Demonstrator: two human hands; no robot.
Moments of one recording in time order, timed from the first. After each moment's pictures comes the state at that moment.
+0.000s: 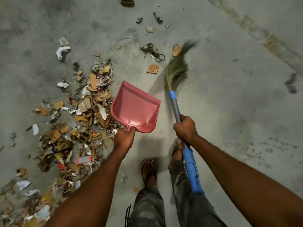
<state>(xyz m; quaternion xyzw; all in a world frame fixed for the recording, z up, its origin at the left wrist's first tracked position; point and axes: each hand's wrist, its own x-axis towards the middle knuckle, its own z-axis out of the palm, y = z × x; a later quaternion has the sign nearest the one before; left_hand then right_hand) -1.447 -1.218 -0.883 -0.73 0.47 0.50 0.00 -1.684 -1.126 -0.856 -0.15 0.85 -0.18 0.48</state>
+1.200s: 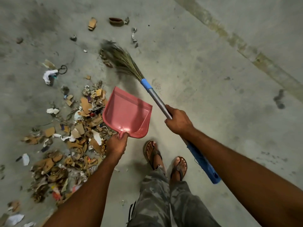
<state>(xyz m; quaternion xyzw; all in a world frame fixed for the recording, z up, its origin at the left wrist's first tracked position) -1.528 -1.373 -0.872 -0.74 0.47 0.48 0.04 -1.789 -1.300 -0.844 -0.34 0.82 -0.11 0.44</state>
